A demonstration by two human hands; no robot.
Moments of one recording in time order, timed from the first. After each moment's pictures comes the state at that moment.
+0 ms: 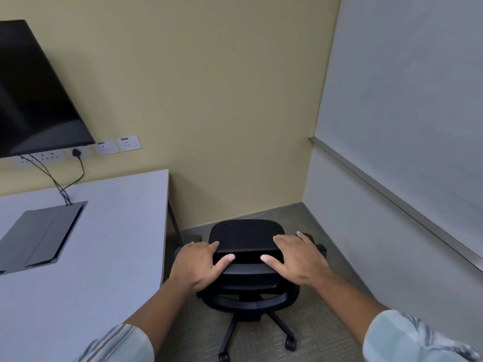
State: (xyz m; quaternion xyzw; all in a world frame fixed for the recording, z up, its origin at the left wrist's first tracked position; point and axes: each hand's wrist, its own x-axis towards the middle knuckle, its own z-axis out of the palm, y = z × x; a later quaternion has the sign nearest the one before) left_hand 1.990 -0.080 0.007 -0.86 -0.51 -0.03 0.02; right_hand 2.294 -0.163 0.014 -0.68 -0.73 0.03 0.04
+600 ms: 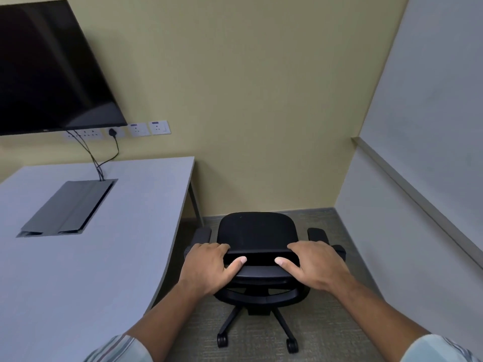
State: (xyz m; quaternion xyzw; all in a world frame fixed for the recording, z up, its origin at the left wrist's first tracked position) left_hand 2.049 -0.072 0.008 -0.81 -0.58 -0.05 0.03; right_hand 2.360 -0.091 0.013 -0.60 -0.80 0.01 0.04
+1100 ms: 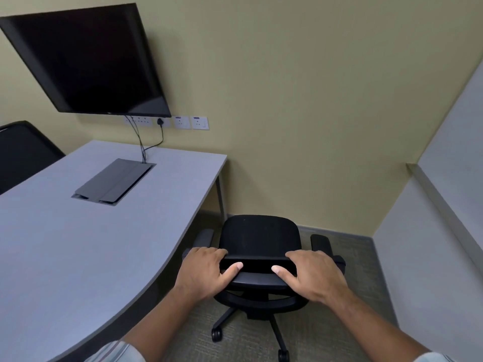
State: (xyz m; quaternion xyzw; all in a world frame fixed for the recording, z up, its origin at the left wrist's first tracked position) left_hand 2.111 -0.077 0.011 -0.73 -0.68 -0.08 0.01; right_hand 2.412 -0.015 0.012 -0.51 -0.86 0.02 0.05
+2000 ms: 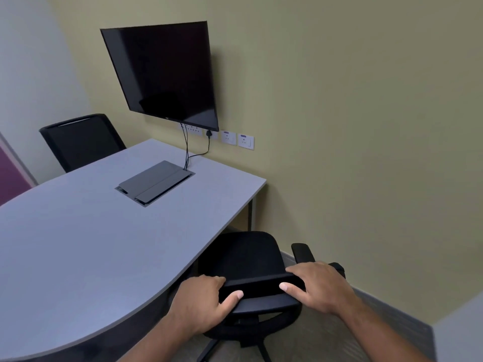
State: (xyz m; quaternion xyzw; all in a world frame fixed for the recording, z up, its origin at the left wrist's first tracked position) left_hand 2.120 -0.006 0.016 -0.61 -0.79 -0.08 0.00; right_hand 2.382 0.196 0.017 -0.30 -0.95 0.07 0.04
